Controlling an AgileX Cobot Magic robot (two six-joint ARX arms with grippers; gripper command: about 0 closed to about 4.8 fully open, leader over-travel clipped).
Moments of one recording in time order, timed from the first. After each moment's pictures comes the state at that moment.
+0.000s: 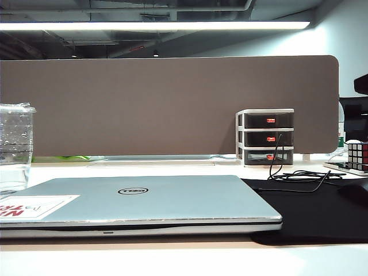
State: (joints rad) left arm 0.49 1.49 0.00 1.45 1.01 -0.29; right arm 0.10 0.00 0.01 -0.09 -0.76 0.03
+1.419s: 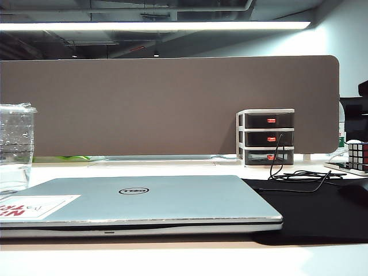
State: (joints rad) left arm 0.49 0.75 0.00 1.45 0.92 -0.85; right arm 0.10 0.00 0.01 -0.09 -0.65 0.03
